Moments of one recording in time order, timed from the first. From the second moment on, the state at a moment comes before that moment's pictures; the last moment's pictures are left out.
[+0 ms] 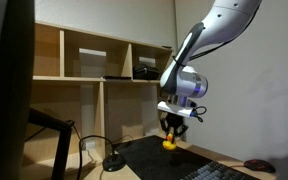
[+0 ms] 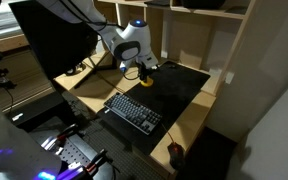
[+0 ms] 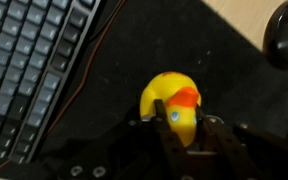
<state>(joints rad) -0.05 0.26 -0.08 -2.20 0.33 2.68 0.69</state>
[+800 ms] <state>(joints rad) 0.05 0.27 0.08 -2.19 0.39 2.67 0.52</state>
